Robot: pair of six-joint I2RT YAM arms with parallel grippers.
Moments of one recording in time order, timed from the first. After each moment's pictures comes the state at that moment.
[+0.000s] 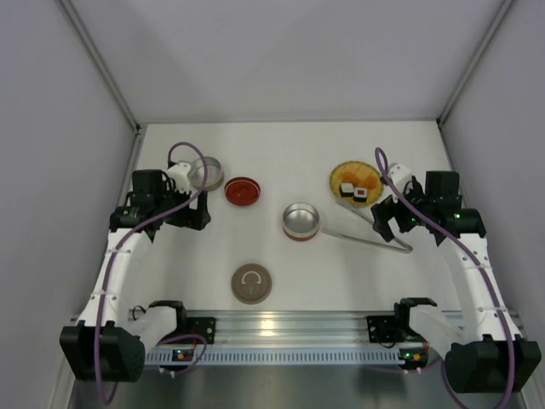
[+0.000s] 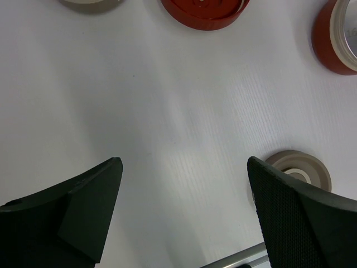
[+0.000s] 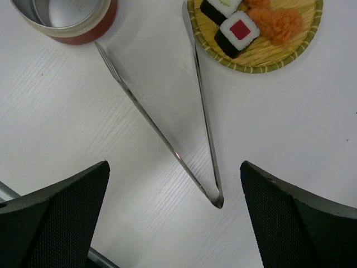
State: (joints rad) left arm -0.02 1.04 0.96 -0.74 0.31 0.14; right arm 0.00 0.94 0.95 -0.84 -0.42 -0.53
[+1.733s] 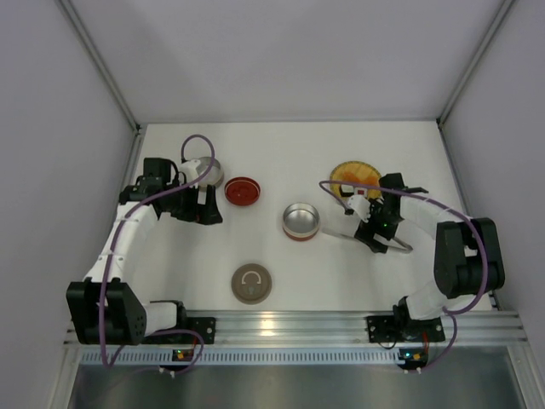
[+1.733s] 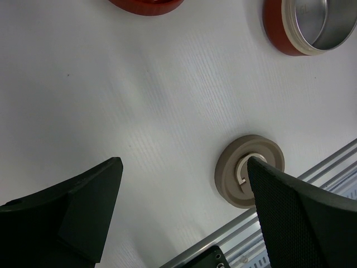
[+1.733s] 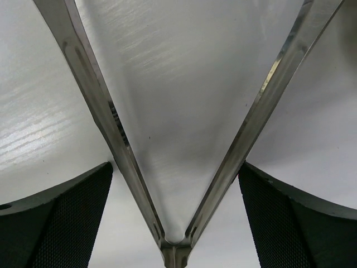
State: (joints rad) left arm -0.02 1.26 1.06 -0.82 0.51 0.14; right arm 0.11 1.55 0.86 -0.69 -0.21 -1.01
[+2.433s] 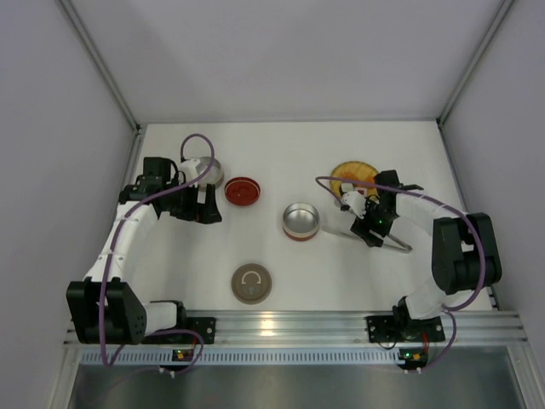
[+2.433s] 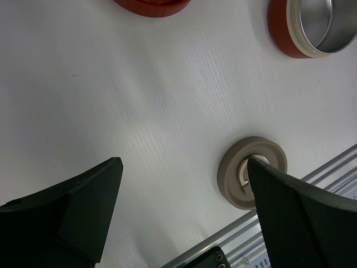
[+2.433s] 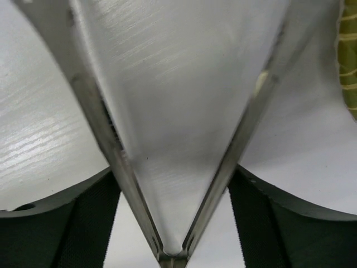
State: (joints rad) left arm -0.02 1.27 1.07 -0.81 0.49 0.13; right arm 0.15 1.59 0.89 -0.67 -0.22 -0.96
